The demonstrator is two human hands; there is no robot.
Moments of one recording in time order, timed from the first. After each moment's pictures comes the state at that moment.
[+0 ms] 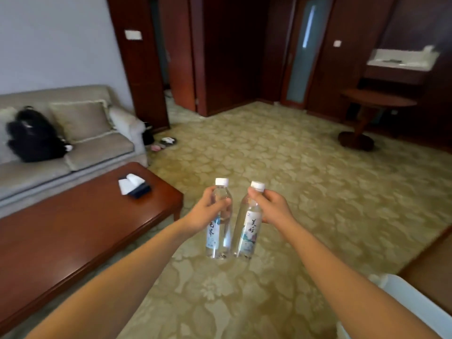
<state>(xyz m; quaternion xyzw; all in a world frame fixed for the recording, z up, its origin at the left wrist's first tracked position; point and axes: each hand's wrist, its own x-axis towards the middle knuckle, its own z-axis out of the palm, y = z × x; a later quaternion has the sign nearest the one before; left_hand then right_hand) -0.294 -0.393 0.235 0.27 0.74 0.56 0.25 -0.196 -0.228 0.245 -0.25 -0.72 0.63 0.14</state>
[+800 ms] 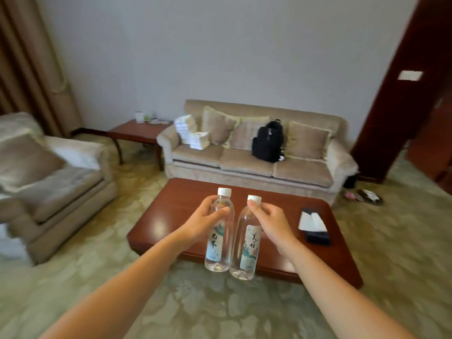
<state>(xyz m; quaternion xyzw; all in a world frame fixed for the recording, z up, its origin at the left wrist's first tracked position) -0.369 -0.778 0.263 -0.11 0.76 0.63 -0.08 -0.466 -0.608 0.266 0.20 -0.77 0.58 -0.16</state>
